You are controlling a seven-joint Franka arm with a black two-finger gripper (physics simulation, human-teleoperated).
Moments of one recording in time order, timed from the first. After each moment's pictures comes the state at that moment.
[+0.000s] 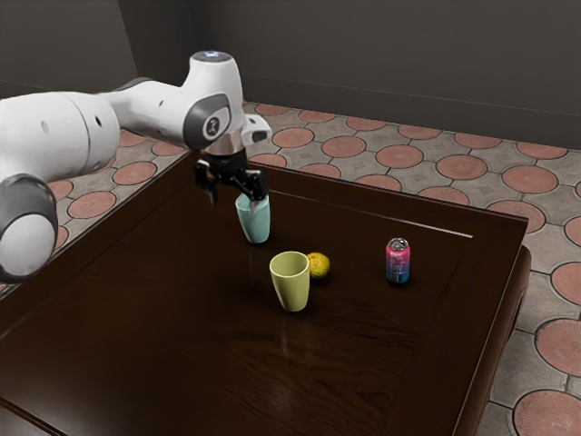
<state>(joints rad) -0.08 0.53 0.10 -1.41 0.04 1.98 -0.16</state>
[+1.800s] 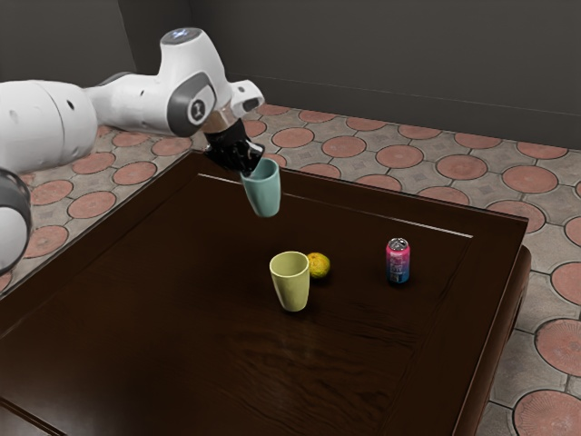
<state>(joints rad) -0.06 0.41 0.08 -1.49 -0.06 2.18 -0.12</state>
